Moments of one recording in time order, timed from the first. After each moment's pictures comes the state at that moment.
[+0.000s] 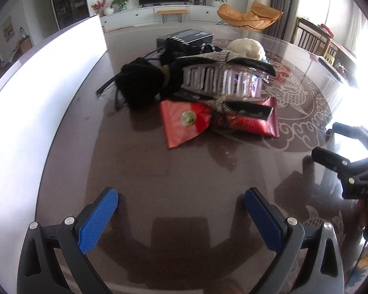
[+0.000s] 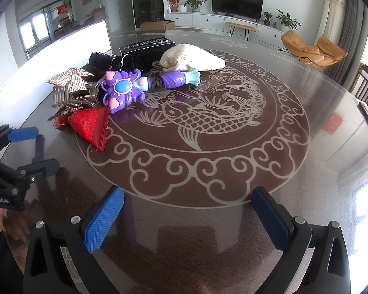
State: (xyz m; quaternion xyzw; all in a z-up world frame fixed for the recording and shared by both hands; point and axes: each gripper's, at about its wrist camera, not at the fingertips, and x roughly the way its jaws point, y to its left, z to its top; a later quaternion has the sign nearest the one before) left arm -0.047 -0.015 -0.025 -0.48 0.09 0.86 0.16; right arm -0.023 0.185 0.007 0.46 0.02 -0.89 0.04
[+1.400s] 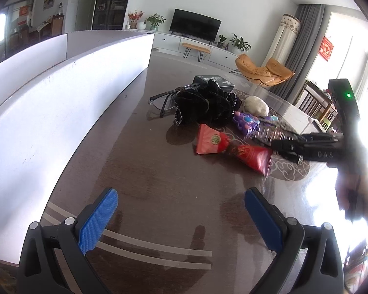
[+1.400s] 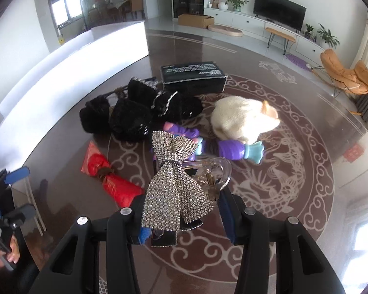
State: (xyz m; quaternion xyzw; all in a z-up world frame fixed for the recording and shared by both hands) left arm 0.001 -0.081 -0.004 -0.40 -0.08 0.90 0.15; right arm -0.095 0.133 0.053 0.48 0.07 -0.86 0.15
